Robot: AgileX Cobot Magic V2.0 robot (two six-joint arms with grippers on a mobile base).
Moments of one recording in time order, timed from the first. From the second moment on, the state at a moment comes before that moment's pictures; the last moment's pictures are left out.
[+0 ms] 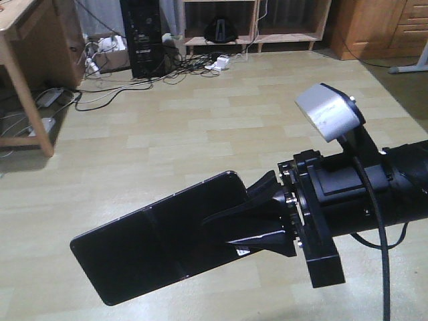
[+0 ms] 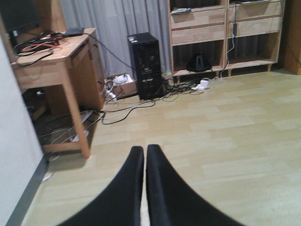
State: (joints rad) left arm 0.07 -0.01 0.03 -0.03 0.18 0.15; right arm 0.34 1.25 -0.92 1.33 1.20 -1.24
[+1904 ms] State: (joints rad) left arm 0.07 -0.01 0.03 -0.03 0.18 0.15; right arm 0.34 1.25 -0.92 1.33 1.20 -1.24
